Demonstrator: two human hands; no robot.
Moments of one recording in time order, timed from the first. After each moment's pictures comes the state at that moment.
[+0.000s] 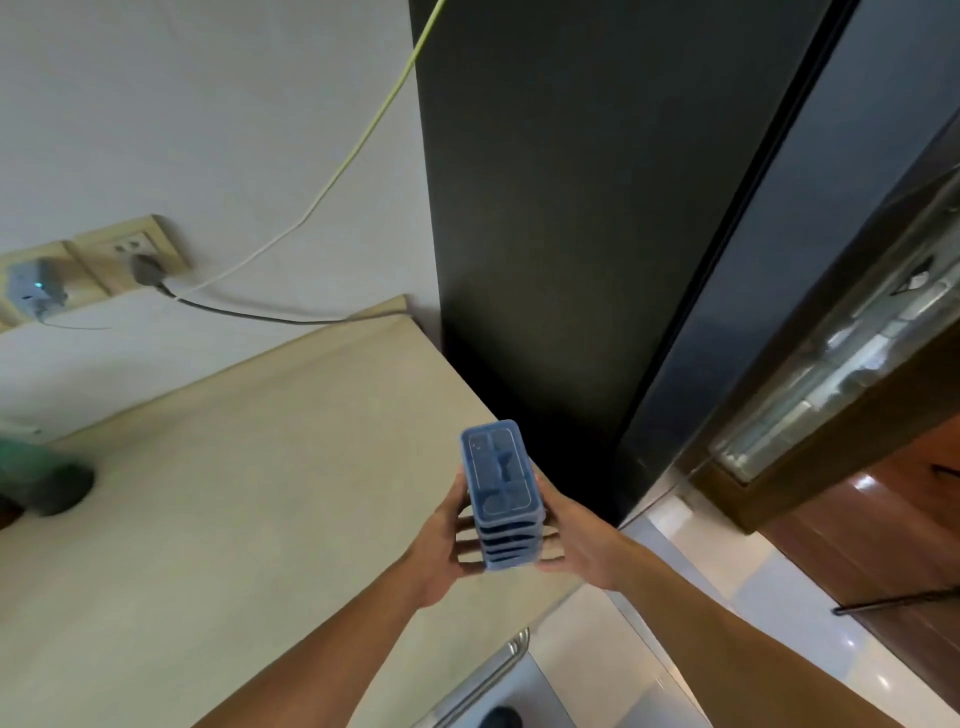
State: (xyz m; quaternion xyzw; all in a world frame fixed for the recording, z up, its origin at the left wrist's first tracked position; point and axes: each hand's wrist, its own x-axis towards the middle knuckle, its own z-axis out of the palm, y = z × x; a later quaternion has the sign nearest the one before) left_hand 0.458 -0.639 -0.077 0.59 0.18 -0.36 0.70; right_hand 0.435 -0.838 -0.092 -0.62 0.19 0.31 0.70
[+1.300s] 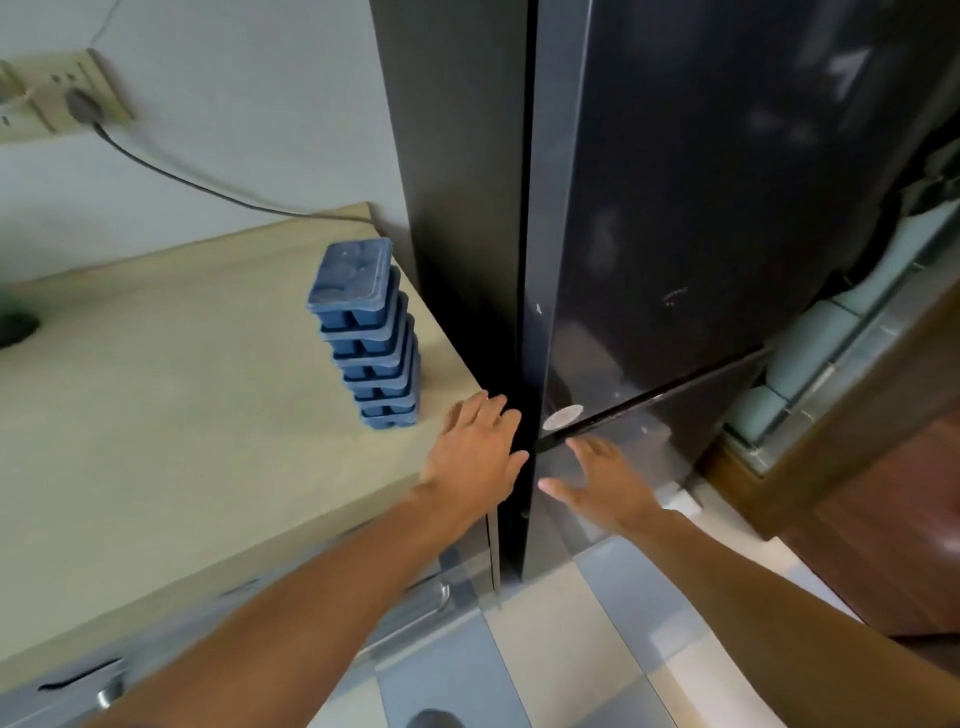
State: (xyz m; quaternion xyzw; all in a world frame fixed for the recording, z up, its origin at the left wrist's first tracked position) left_hand 0.377 -0.818 -0.193 0.97 -0.22 0.04 0.03; right_hand 0.376 -1.026 -0.275 -0.97 -0.03 0.09 0.21
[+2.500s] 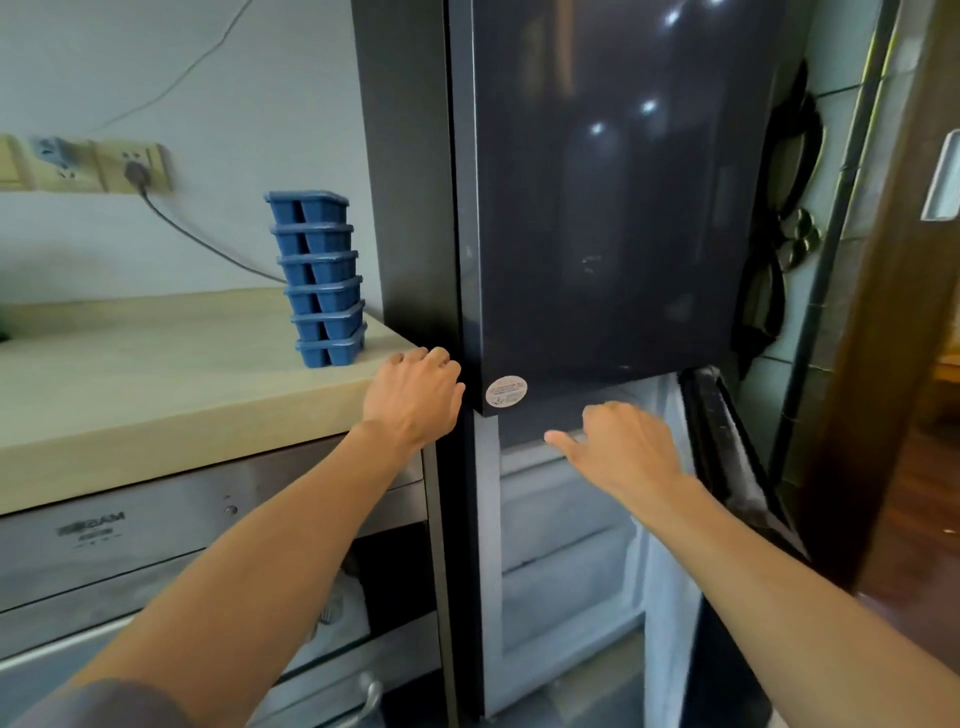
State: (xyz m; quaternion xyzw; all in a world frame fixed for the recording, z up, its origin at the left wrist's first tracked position) left_hand 0.381 -0.835 -0.267 0.91 -0.19 0.36 -0.08; right_hand 0.318 -1.074 -0.306 -0.97 0.02 -0.26 0.02
